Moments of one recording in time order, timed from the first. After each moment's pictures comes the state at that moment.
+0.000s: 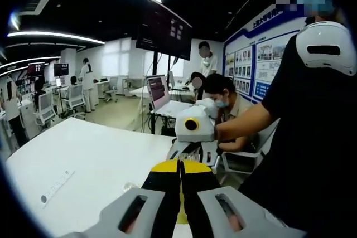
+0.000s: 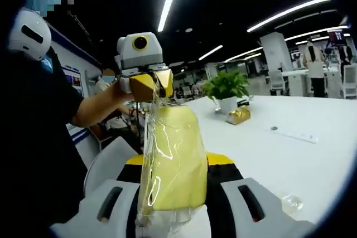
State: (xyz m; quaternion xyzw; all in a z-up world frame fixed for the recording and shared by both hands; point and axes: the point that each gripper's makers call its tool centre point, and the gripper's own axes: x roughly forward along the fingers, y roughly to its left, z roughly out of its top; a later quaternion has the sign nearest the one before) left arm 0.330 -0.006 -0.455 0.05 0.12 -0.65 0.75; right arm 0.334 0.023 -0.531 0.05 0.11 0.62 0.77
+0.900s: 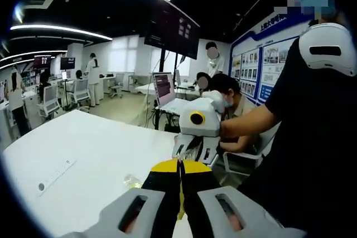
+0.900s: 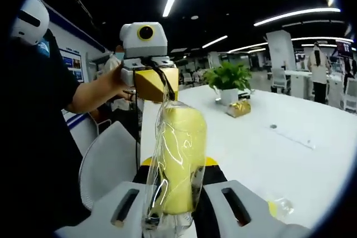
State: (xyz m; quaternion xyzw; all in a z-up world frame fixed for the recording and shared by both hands) left arm 0.332 0.003 -0.468 0.03 0.14 -0.63 0.76; right arm 0.330 0.029 -0.543 -0.03 0.14 0.63 0.76
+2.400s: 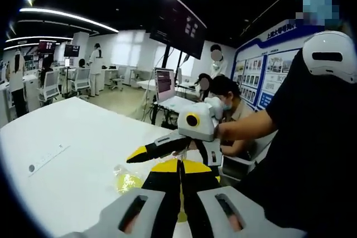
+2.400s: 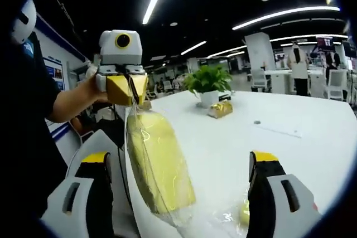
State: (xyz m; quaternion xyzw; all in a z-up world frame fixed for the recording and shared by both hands) left arm 0.321 0.007 -0.479 -0.01 0.18 -0.62 0.76; right arm 0.347 0.025 -0.551 0.04 0.13 0.56 0.82
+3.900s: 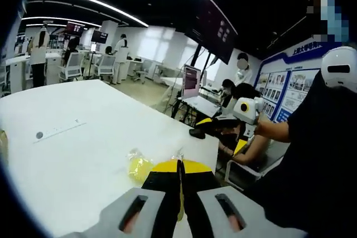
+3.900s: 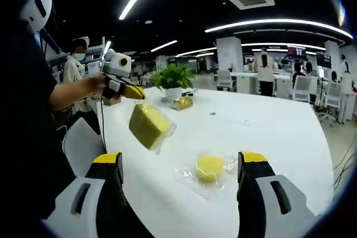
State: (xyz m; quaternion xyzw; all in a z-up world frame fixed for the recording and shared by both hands) left arm 0.349 0.035 -0.511 -0.07 0.22 -0.55 0.80; right arm 0.307 -0.116 -0.565 0.00 0.16 0.44 0.88
